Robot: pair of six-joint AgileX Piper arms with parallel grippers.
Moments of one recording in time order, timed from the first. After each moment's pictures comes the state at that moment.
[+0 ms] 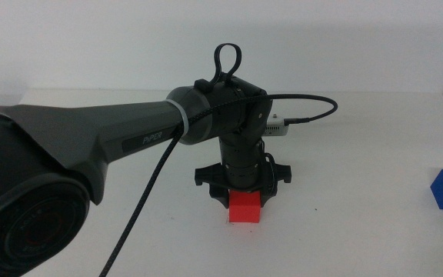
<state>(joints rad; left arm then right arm) -0.72 2.16 -1.68 -0.02 1.04 -0.66 -0.07 0.00 0.00 -0.03 0.33 -0.04</state>
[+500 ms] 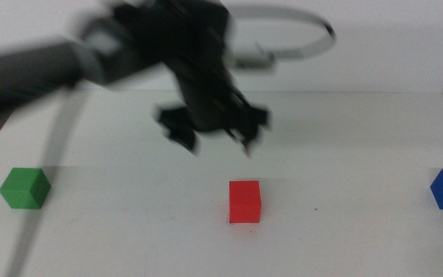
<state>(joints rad) -0.65 1.89 -1.68 -0.01 1.16 -0.49 -0.07 0.00 0.00 -0.03 0.33 -0.04</state>
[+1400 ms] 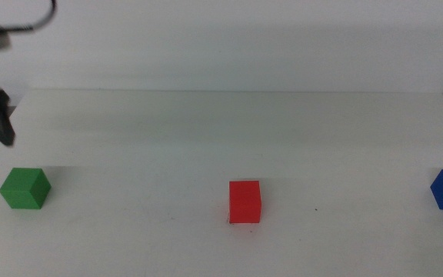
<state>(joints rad) 0.22 1.58 -1.38 -0.11 1.23 0.17 -0.07 0.00 0.00 -0.03 0.33 -0.04</state>
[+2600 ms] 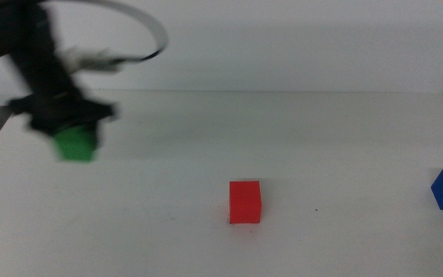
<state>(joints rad) -0.13 1.85 -1.51 0.04 1.16 -0.11 -0.07 0.00 0.00 -0.03 0.33 -0.04</state>
